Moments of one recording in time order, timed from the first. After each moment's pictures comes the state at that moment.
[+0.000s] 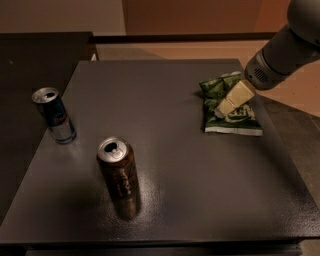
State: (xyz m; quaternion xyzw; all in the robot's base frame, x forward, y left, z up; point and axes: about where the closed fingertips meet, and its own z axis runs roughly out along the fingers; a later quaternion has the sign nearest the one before) arm 0.594 -0.216 0.870 -0.38 0.89 0.04 0.23
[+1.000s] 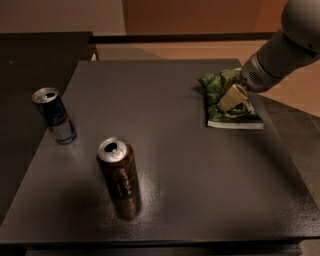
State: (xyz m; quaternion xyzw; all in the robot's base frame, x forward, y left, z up) arm 0.597 -0.207 0.859 -0.39 0.89 0.05 0.23
